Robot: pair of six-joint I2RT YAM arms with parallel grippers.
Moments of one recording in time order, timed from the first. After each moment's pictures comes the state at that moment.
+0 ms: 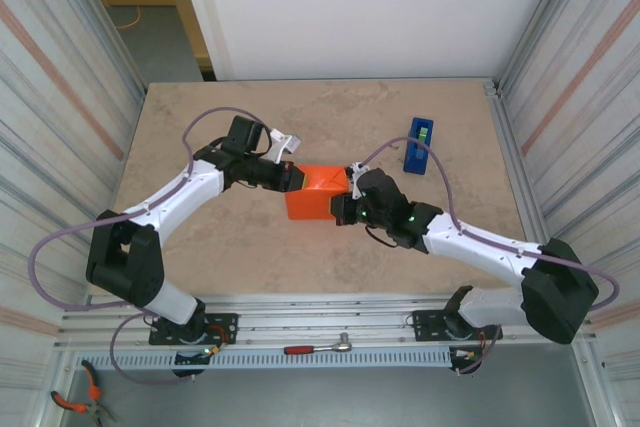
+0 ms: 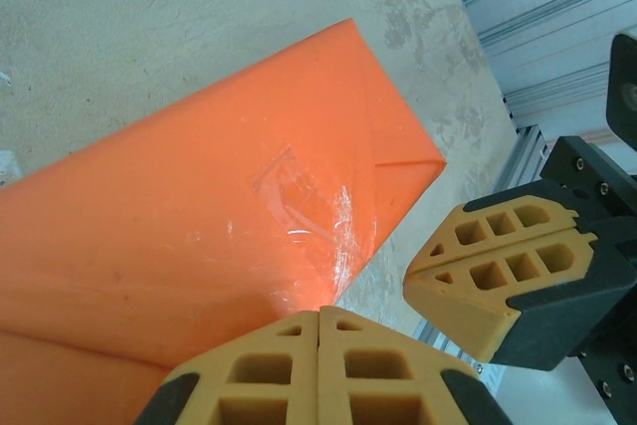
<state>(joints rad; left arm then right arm) -0.44 1.52 1.13 -0.53 0.74 -0.19 0.84 1.26 0.75 -0.08 -0.03 0.65</state>
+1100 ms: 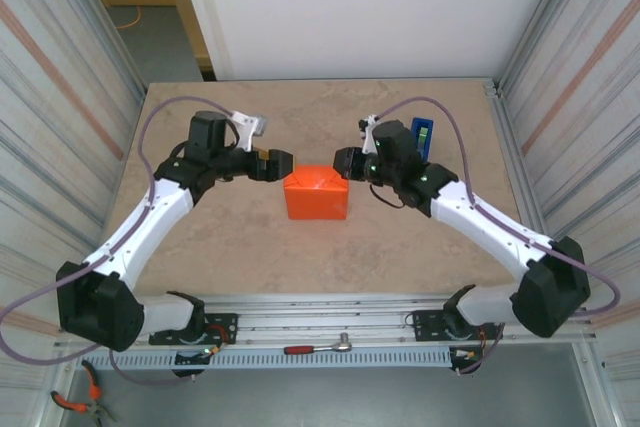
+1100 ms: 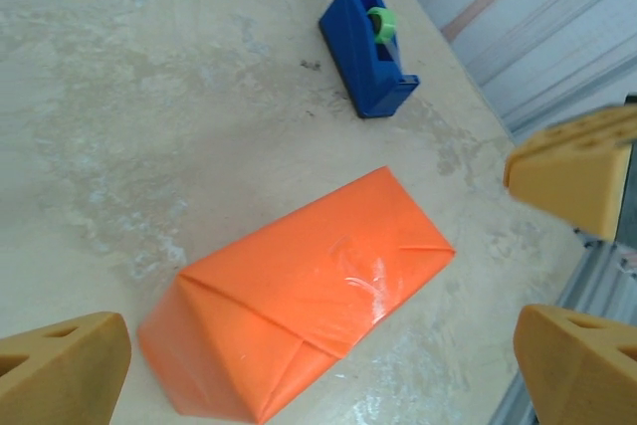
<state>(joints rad) -0.34 1.25 1.05 -0.43 0.54 -0.21 0.65 1.35 1.08 -0.24 -0.20 0.72</state>
